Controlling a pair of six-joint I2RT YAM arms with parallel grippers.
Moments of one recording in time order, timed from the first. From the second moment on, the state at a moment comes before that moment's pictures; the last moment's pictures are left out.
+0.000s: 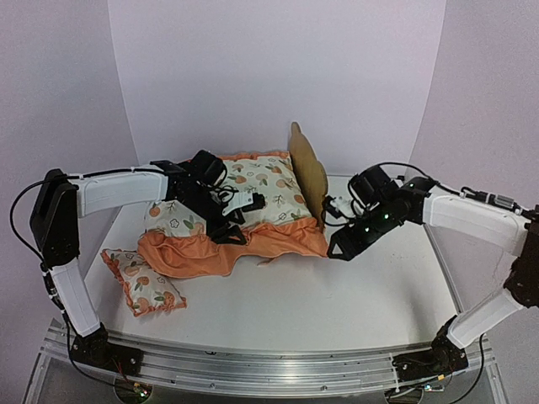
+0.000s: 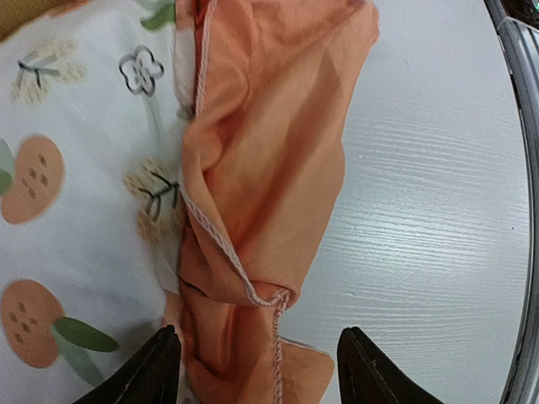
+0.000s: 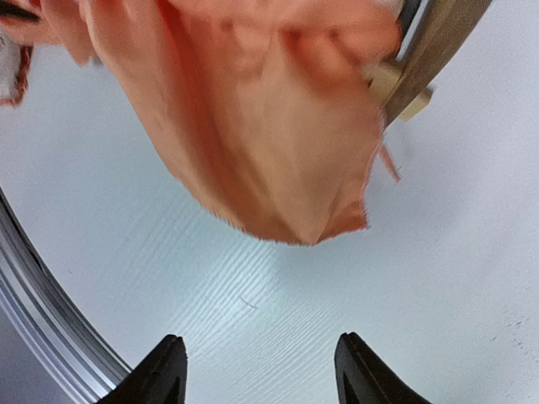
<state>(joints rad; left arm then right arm) -0.69 1.80 1.43 -0.61 0.41 0.70 0.67 1.47 1.16 -0.78 -0.14 0.02</state>
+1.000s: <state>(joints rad) -0.31 1.89 1.84 -0.74 0.09 0.32 0.42 1.64 1.45 -0.66 0.13 0.18</state>
